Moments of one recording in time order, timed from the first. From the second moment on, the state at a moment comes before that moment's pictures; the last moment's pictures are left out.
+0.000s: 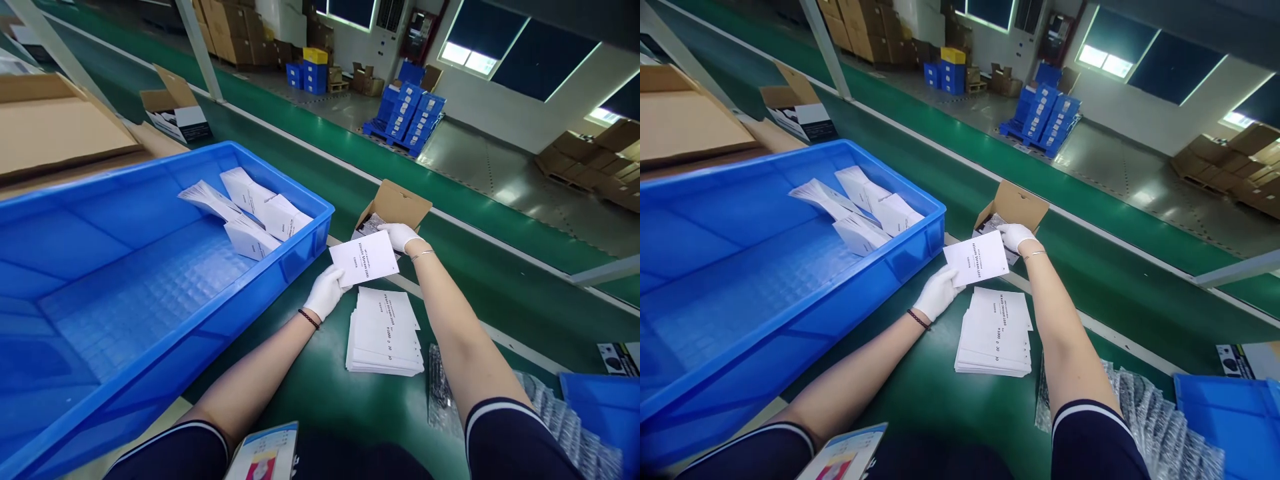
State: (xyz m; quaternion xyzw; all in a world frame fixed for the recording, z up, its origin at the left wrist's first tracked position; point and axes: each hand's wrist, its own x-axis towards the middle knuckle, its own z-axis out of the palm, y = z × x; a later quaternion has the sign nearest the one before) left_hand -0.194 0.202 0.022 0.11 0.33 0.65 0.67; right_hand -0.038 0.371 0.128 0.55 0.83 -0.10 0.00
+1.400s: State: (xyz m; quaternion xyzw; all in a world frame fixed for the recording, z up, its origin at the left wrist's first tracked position) left_hand -0.192 0.187 0.010 0.44 0.44 0.61 0.49; right_hand 0.086 0.207 0.079 0.68 0.67 -0.30 0.04
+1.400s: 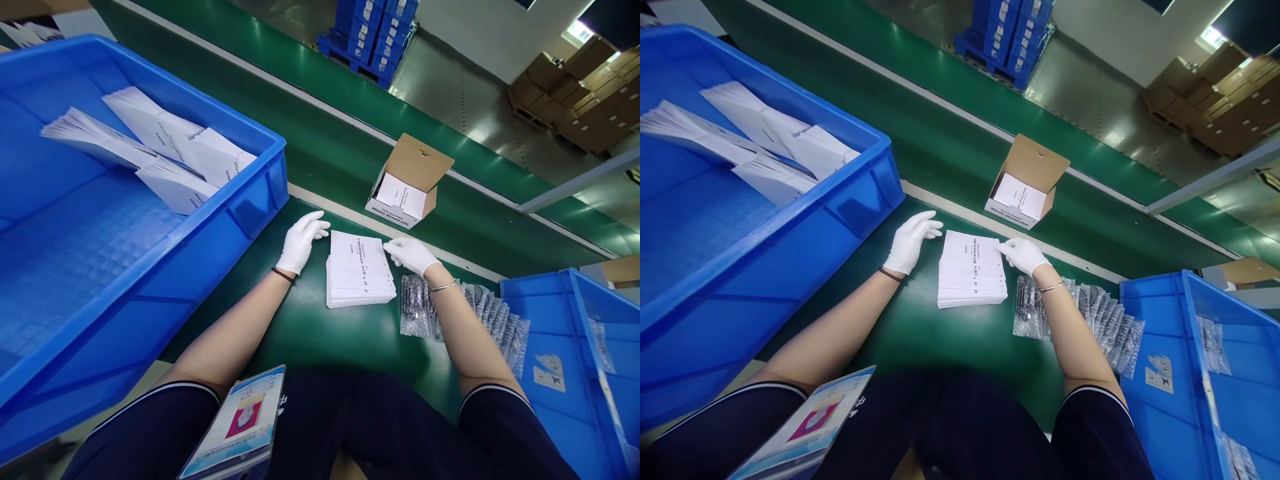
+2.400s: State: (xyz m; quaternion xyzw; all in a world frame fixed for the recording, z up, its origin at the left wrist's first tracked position) left_hand -0.185 0.179 0.006 0.53 0.48 0.54 0.45; right_hand 0.036 0.179 0.086 0.51 0.86 0.00 0.06
